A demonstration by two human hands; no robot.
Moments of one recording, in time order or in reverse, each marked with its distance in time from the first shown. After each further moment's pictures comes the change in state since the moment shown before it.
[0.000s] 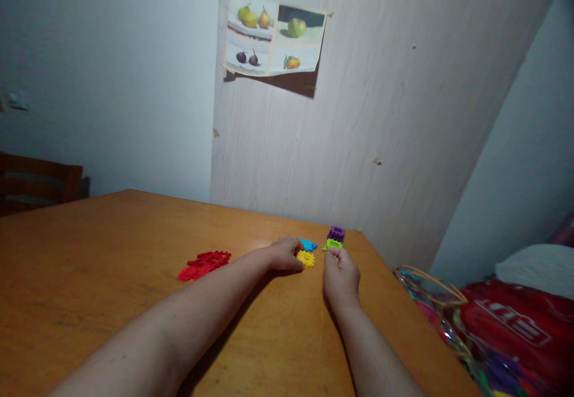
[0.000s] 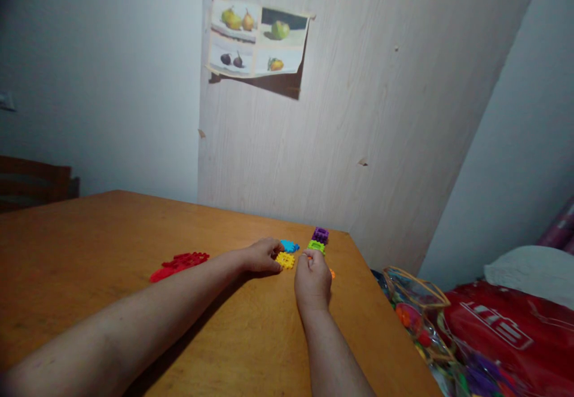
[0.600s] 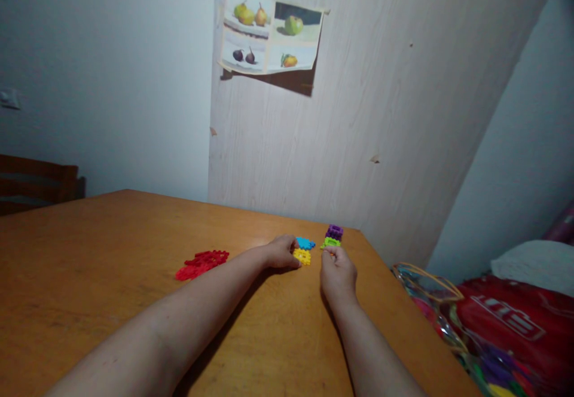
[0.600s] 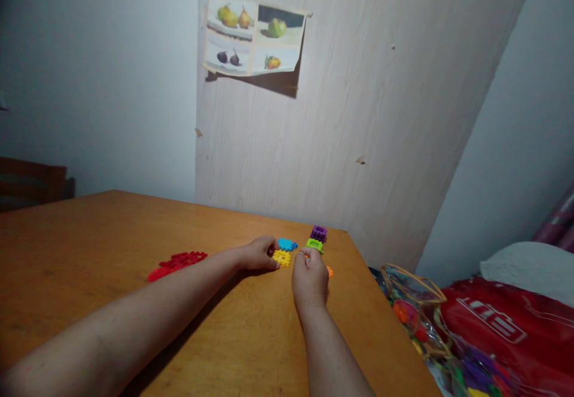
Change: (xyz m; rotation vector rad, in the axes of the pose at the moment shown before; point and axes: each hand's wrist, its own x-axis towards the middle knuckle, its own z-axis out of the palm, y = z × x) left_hand -0.003 -0.003 -0.002 -0.080 0.015 -0.072; right_hand -0.001 0.000 0.001 0.000 -0.002 -0.017
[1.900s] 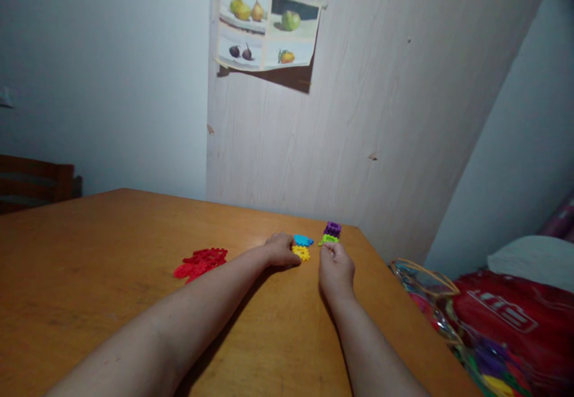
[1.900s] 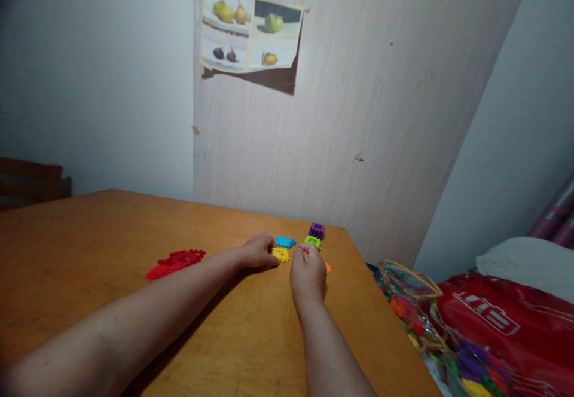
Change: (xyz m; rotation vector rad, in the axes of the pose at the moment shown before) left_hand -0.005 0.018 -0.003 0.181 0.034 -0.108; right_hand 0.002 -0.001 0.000 -0.017 0.006 0.002
